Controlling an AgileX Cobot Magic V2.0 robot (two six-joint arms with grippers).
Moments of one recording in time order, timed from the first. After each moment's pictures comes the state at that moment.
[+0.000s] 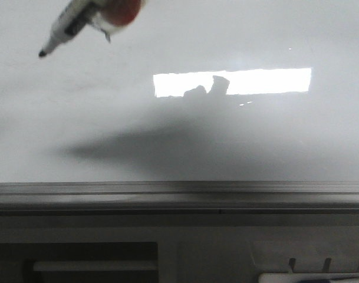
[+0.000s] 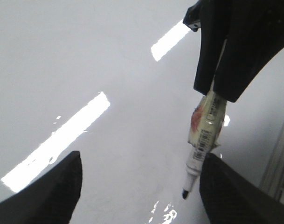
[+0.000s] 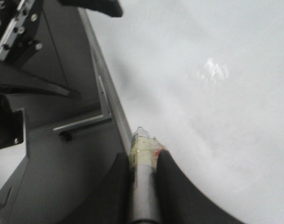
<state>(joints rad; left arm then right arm) -0.69 0.53 -0.36 0.82 -0.14 -0.33 0.72 1.15 -0.99 0.76 0.49 -0.98</state>
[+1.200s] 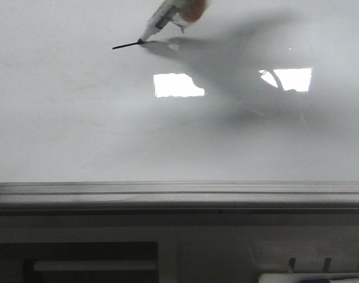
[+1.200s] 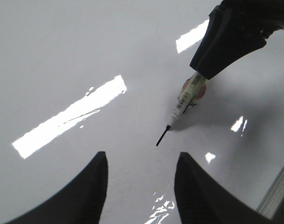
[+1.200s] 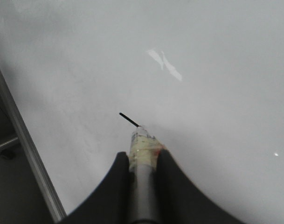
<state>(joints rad) -0.69 0.45 -0.36 0.70 0.00 -0.33 0.48 1.22 -1.02 0.73 0.50 -0.97</state>
